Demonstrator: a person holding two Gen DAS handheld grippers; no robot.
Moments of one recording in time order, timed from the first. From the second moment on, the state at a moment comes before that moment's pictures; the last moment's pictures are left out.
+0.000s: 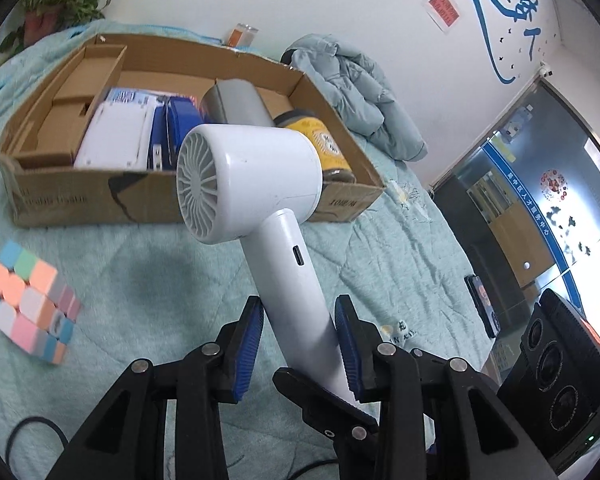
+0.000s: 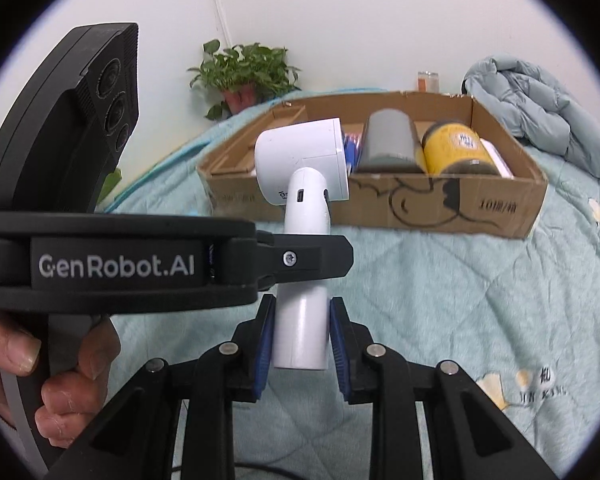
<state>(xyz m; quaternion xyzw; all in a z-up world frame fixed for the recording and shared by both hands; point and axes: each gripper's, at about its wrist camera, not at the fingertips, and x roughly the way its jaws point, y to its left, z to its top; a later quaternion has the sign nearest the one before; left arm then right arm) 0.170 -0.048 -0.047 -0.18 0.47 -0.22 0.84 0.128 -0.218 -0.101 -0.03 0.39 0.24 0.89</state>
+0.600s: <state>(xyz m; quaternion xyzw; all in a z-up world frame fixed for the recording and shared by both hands) 0.270 0.030 0.024 -0.14 0.43 -0.19 0.87 0.215 -0.147 -0.059 -0.03 0.34 0.27 0.90</state>
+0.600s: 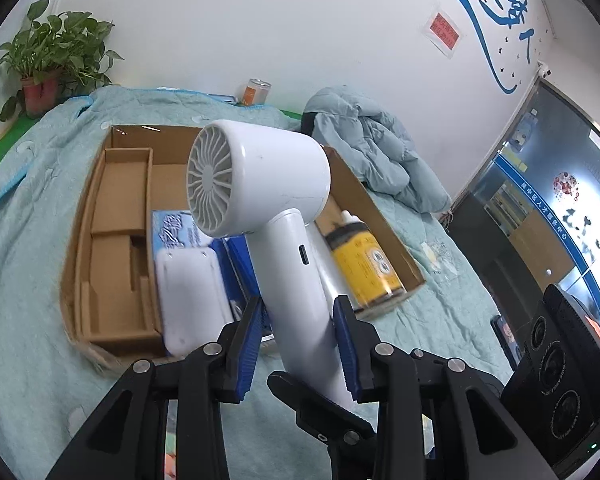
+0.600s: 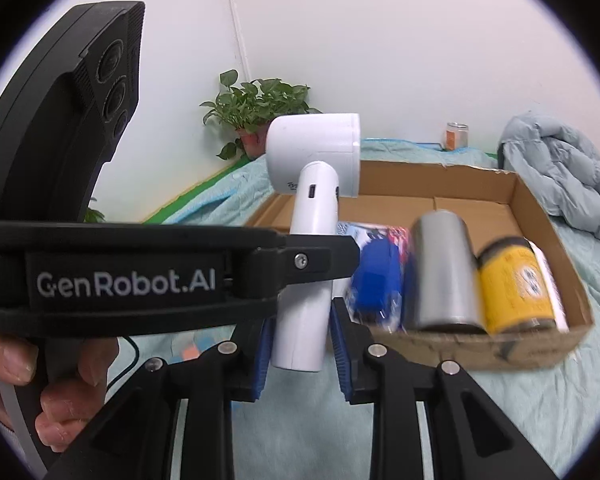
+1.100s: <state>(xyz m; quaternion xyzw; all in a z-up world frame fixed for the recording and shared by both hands) 0.356 0.128 -0.009 -0.19 0.46 -0.17 0.85 0.286 -0.087 -0.080 0.00 0.39 0.28 0.88</state>
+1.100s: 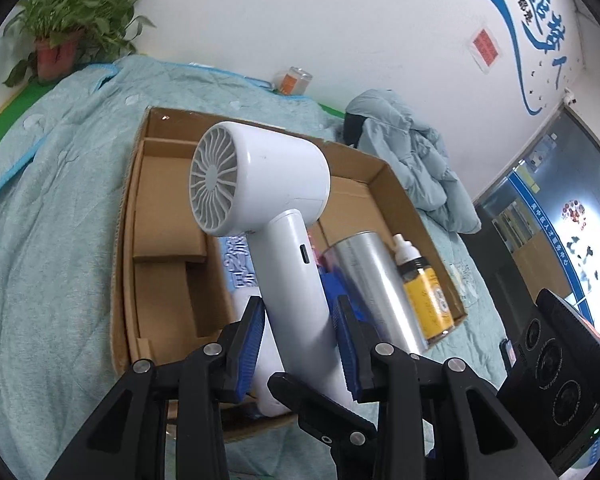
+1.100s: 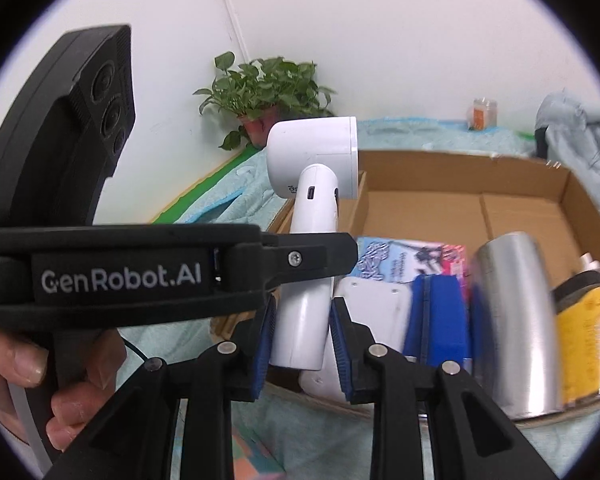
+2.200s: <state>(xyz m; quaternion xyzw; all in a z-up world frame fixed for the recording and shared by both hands) 0.229 0.161 -0.046 -0.19 0.44 -0.10 0.87 0.203 -0.117 -0.101 -0.03 0.37 0.33 0.87</state>
